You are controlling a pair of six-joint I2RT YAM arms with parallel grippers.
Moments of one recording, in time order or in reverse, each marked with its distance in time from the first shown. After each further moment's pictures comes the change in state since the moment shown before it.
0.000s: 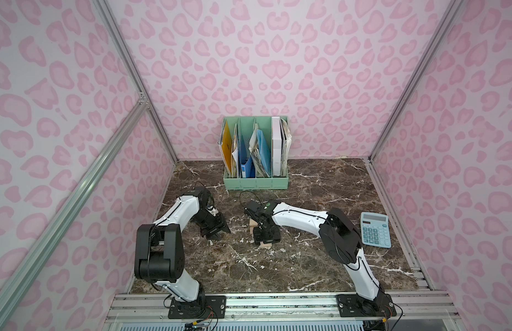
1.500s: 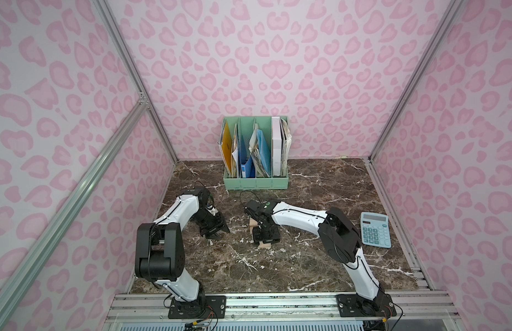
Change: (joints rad) left arm 0.005 0.011 0.014 -0.009 -0.012 0.016; right arm -0.010 0.013 0.013 -0.003 -0.038 -0.001
